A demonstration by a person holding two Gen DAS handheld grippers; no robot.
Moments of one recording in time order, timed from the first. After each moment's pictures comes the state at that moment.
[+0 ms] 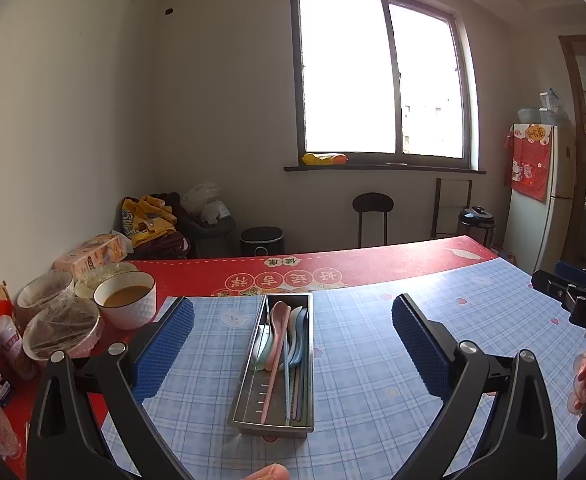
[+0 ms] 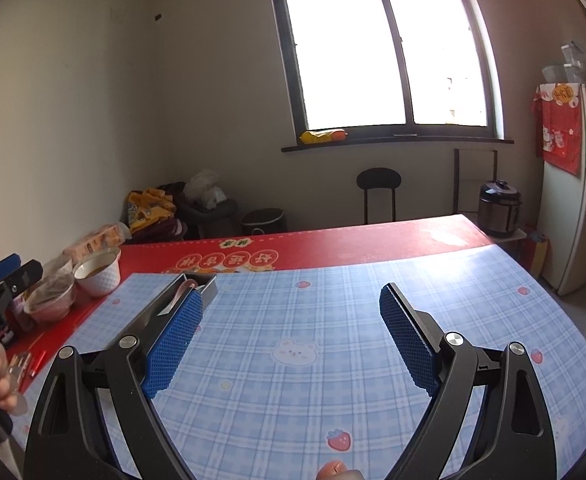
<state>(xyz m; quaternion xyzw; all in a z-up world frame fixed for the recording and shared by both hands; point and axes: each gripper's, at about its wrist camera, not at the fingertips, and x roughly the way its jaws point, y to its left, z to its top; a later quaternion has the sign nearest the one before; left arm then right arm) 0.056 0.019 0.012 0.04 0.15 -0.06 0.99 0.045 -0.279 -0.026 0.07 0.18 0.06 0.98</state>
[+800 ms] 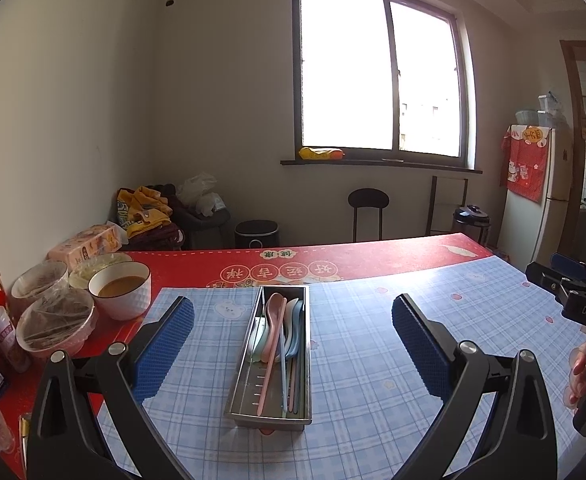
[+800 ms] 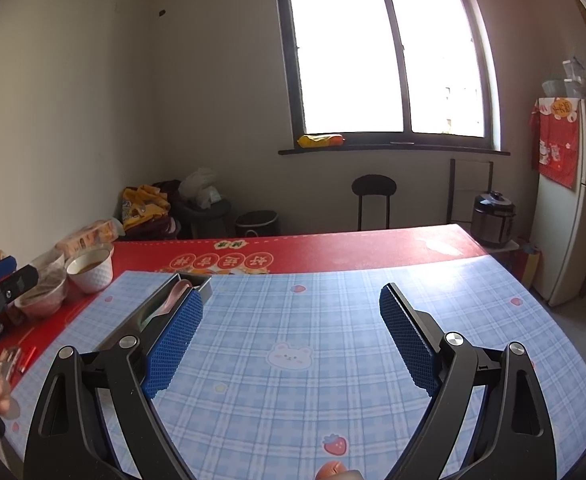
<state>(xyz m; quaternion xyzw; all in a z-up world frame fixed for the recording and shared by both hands) 0.055 0.028 0.006 0.03 0.16 -0.07 0.98 0.046 -0.272 -0.023 0.05 0.17 0.04 0.98</state>
